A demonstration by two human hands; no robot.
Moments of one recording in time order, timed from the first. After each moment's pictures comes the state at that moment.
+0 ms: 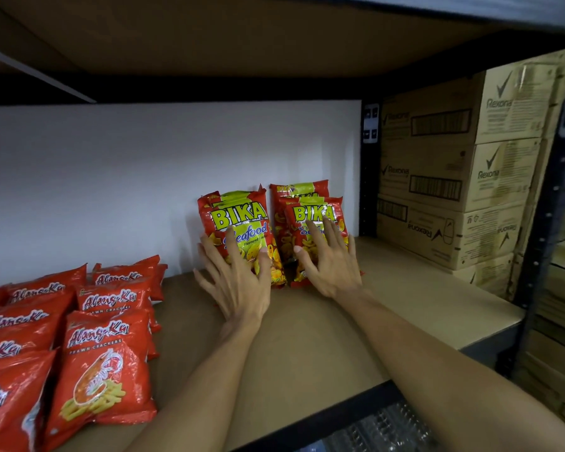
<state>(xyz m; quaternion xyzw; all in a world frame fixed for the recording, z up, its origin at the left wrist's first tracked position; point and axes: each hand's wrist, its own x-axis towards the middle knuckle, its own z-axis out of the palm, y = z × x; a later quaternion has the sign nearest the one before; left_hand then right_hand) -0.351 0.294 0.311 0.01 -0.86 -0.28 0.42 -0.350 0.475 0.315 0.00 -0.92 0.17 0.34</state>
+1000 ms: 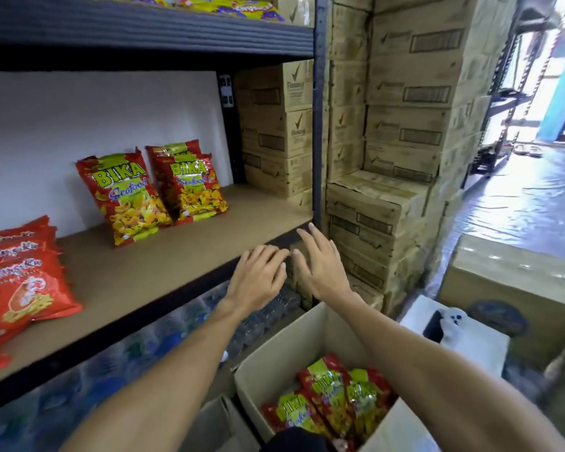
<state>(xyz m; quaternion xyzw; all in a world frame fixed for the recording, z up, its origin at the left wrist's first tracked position) -0.097 0.401 0.276 -0.52 -0.79 -0.14 0.31 -0.006 0.557 0.266 -0.13 -0.91 0.22 0.33</state>
